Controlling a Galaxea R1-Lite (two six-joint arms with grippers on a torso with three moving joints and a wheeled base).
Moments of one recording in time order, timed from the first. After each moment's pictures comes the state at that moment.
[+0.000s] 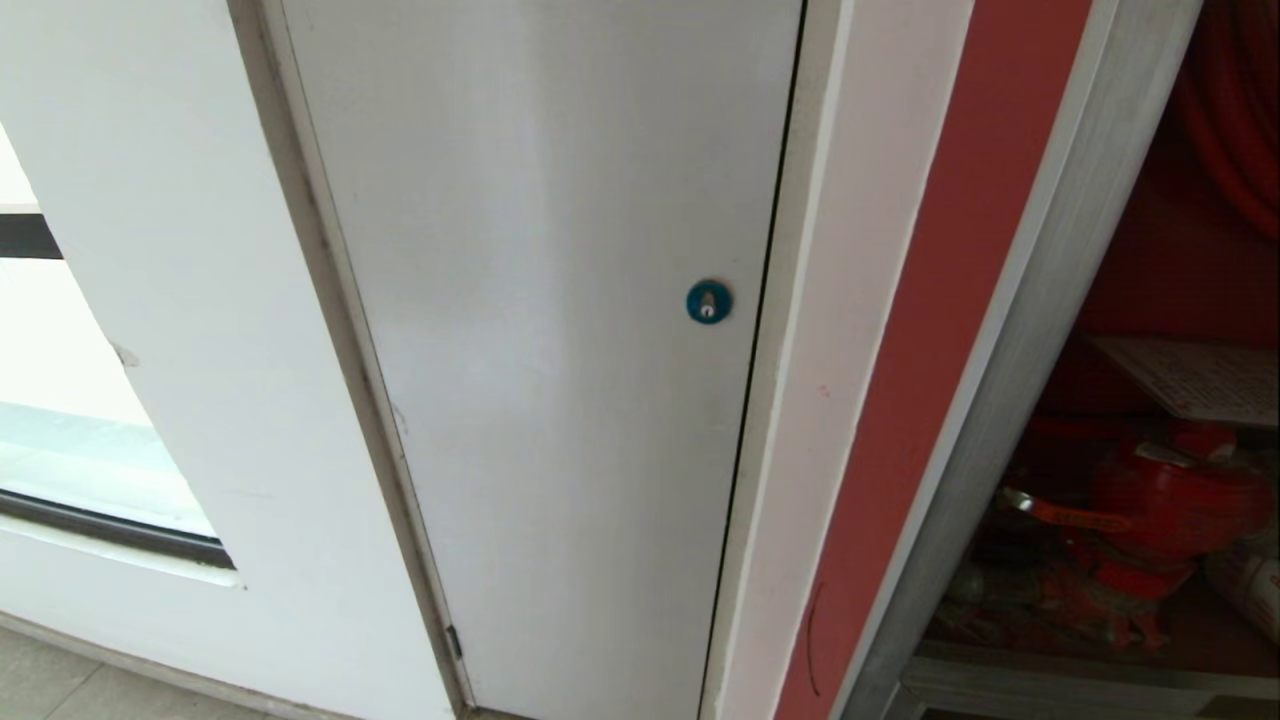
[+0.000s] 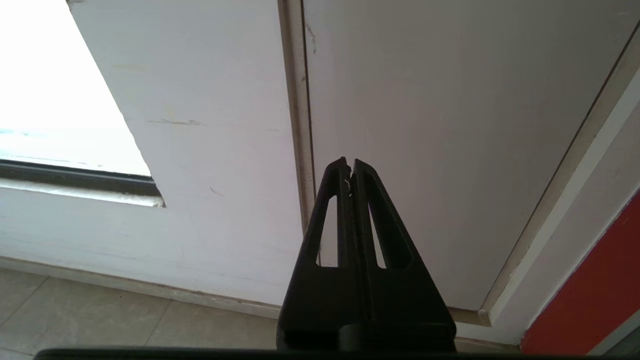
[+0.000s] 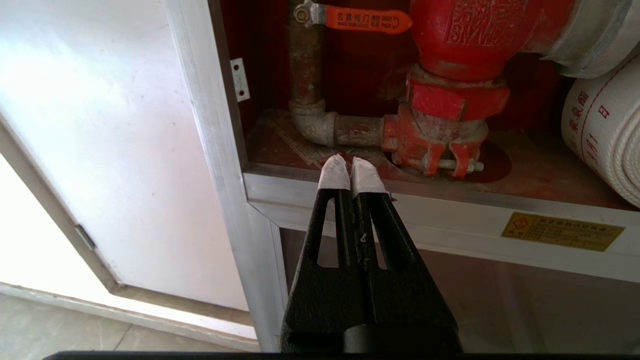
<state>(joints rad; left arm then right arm) 0.00 0.00 0.00 -0.02 -0.01 0.02 0.01 0.00 0.00 0.00 0.00 0.03</state>
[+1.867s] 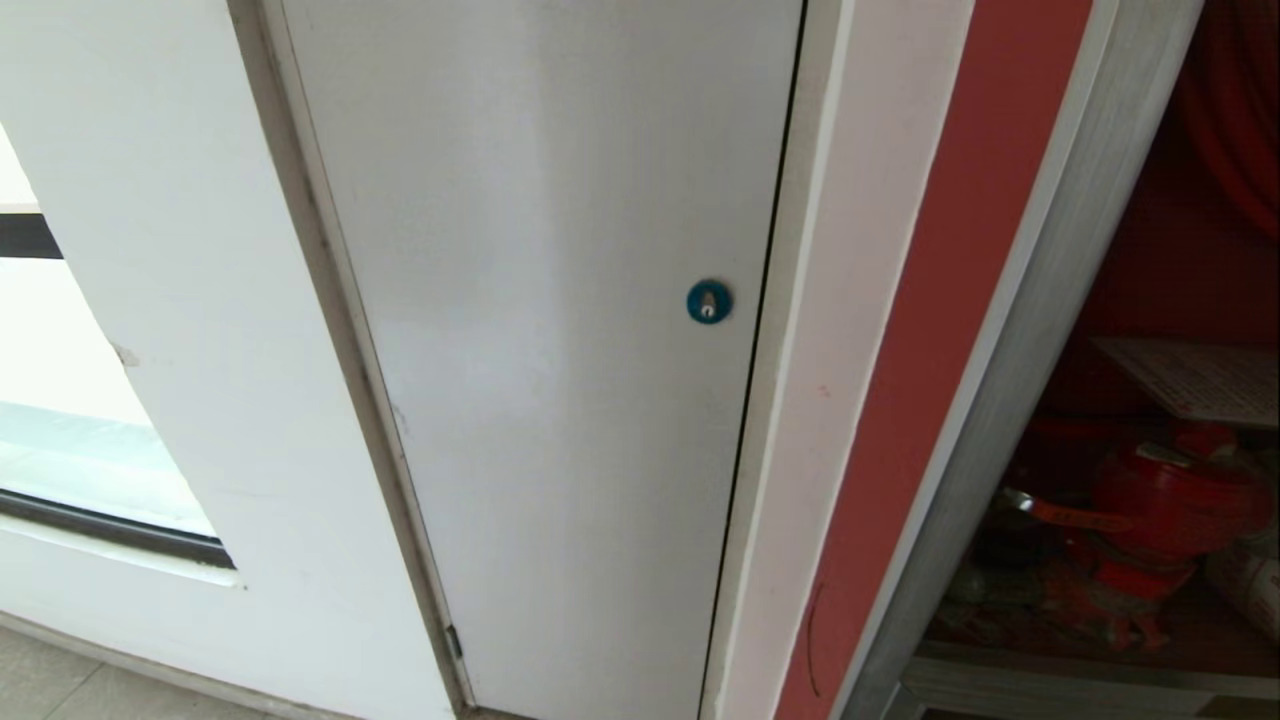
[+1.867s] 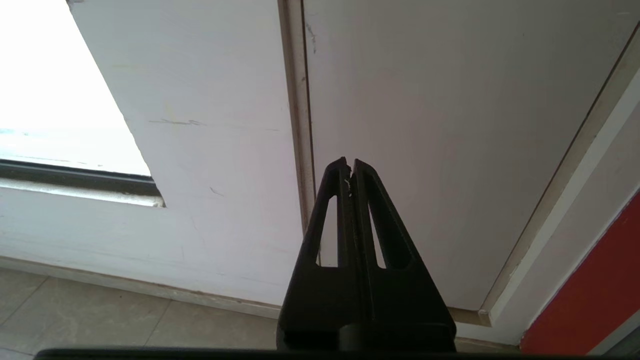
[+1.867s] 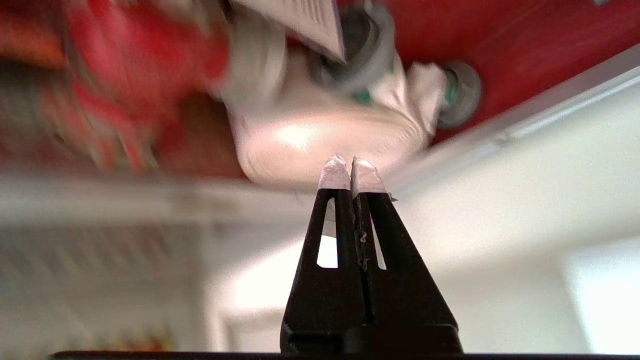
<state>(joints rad) 0.00 0.00 0.00 -0.02 -0.01 0.02 -0.03 0.79 -0.95 0.52 -0.64 -0.48</state>
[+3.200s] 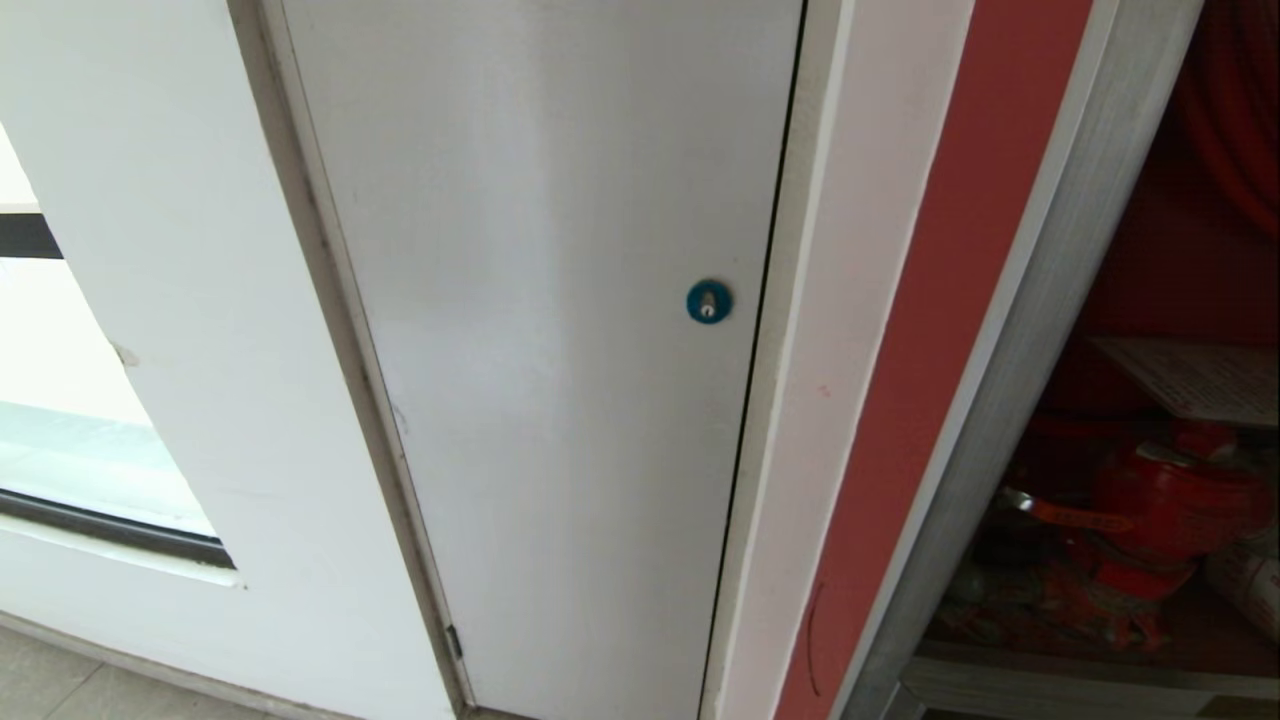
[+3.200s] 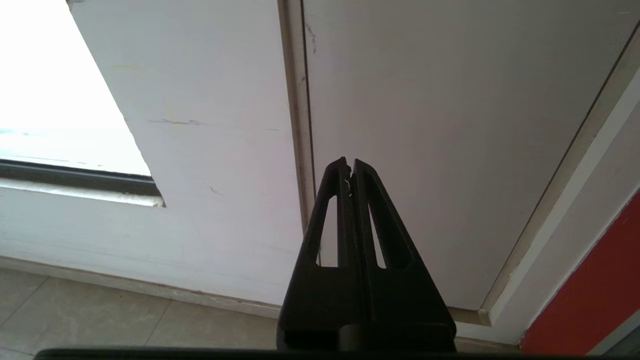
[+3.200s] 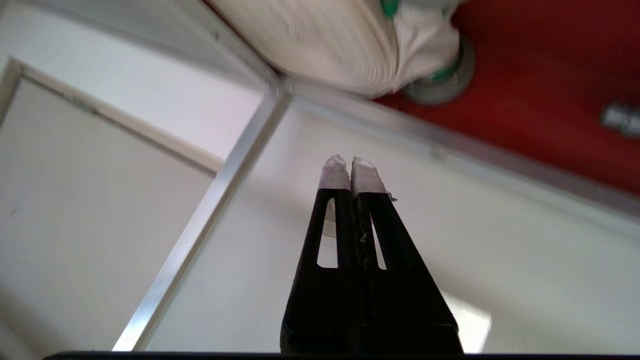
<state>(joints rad) 0.00 0.00 0.00 -0.02 -0.01 0.02 -0.46 1.04 -0.94 0.48 -0.50 -1.33</state>
